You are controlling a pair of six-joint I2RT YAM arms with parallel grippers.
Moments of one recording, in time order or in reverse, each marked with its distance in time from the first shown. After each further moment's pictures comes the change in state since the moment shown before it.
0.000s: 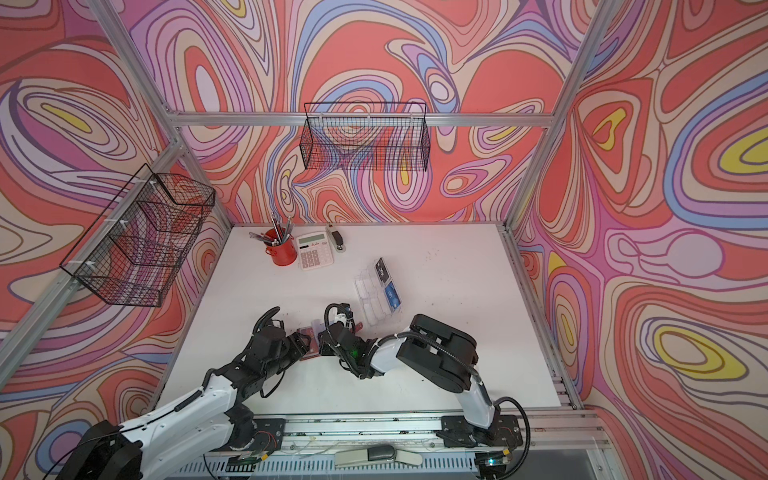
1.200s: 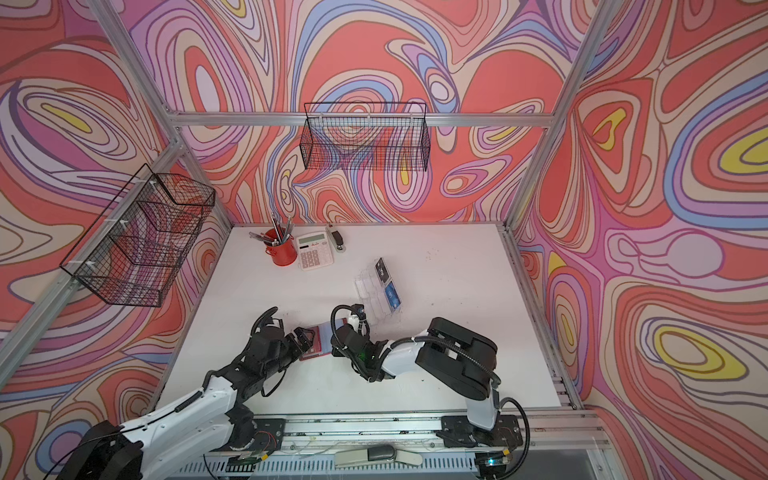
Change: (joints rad) left arm 0.000 0.033 -0.016 0.120 0.034 -0.029; right arm 0.003 -0.142 -0.100 -0.151 0.162 -0.008
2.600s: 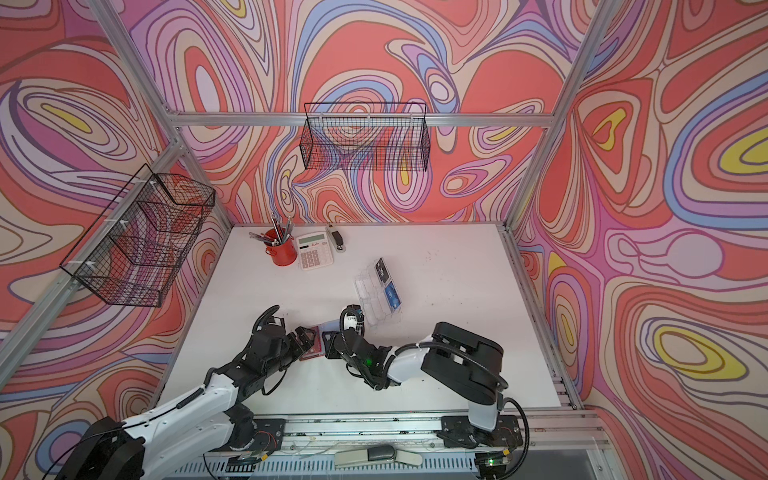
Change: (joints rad) left arm 0.000 0.001 0.015 -0.024 0.010 0.002; right arm 0.035 -0.082 -0.077 0.233 -0.051 0.029
